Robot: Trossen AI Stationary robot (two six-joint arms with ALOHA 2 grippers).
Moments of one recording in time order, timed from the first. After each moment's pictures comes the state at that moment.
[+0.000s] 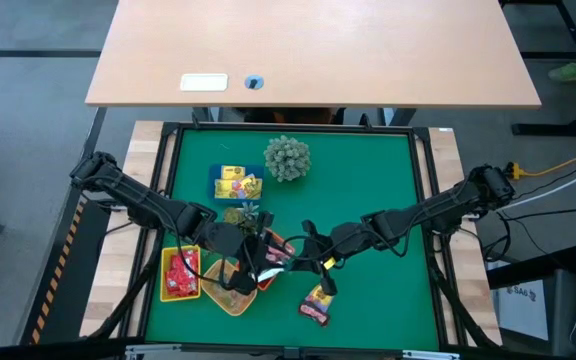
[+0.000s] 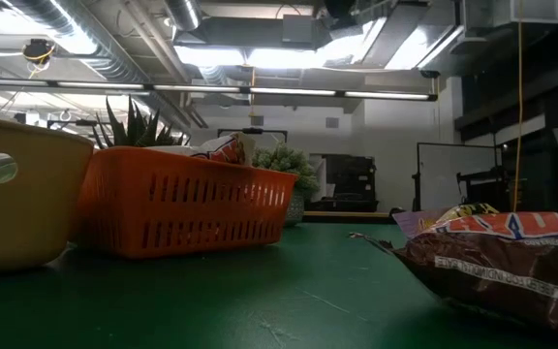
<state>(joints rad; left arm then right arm) -0.42 1.47 1.22 -0.20 -0.27 0.14 0.36 1.60 1.14 0.10 -0.03 0.20</state>
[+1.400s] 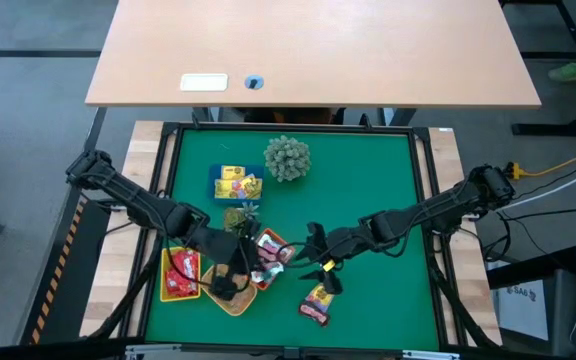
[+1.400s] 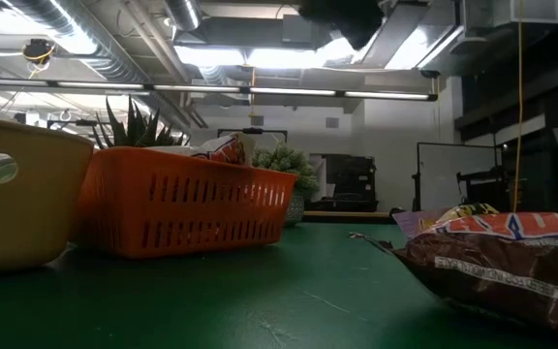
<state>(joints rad) -0.47 1.42 1.22 -0.42 -0.18 -0.07 0.37 1.60 1.14 -0.09 -0.04 0.20</state>
